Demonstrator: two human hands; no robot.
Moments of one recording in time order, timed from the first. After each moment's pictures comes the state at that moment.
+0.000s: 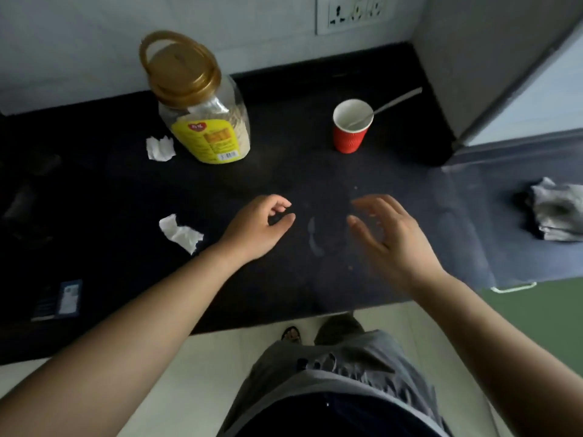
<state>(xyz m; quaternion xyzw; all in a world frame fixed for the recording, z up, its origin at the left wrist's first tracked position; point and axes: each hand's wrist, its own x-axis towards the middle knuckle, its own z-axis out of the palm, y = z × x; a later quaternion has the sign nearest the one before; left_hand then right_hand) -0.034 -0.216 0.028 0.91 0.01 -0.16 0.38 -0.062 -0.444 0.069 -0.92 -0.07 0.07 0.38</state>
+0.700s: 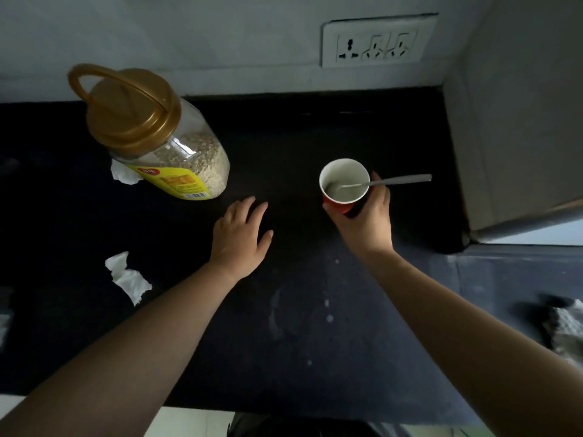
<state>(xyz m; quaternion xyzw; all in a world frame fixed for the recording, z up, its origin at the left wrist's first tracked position) 0.077 -0.238 -0.056 0.99 0.04 -0.07 0.09 0.142 -0.450 -0.033 -0.86 0.06 0.06 0.50</state>
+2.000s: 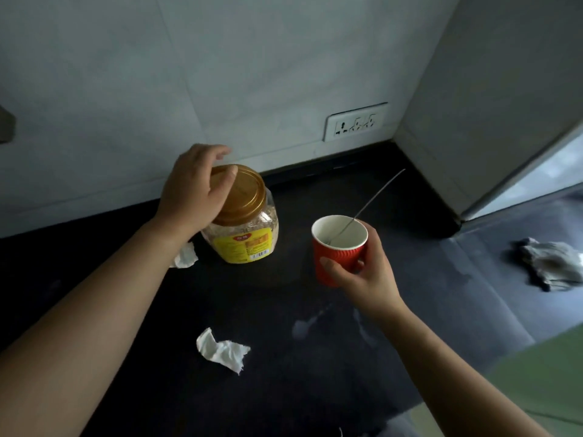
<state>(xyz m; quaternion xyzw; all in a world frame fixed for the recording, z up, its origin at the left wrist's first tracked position) 0.150 -0.053 0.132 0.94 -0.15 0.15 0.27 0.019 -0.298 0.088 -0.78 0.08 -0.03 0.63</state>
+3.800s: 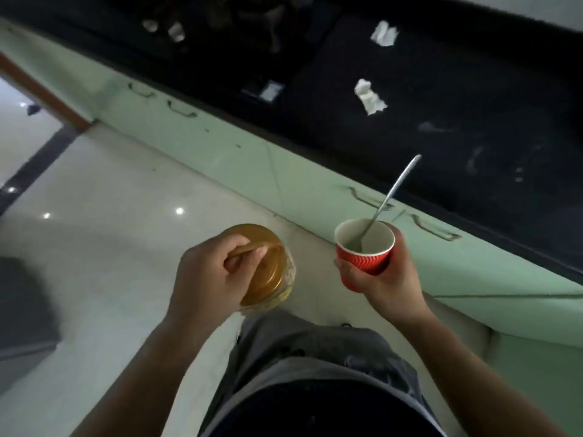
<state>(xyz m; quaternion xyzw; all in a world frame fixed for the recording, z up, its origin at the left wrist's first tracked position) -0.517 -0.173 0.103 0.90 0.29 0.14 0.28 -0.362 -0.353 0.054 -0.78 -0.18 0.28 0.53</state>
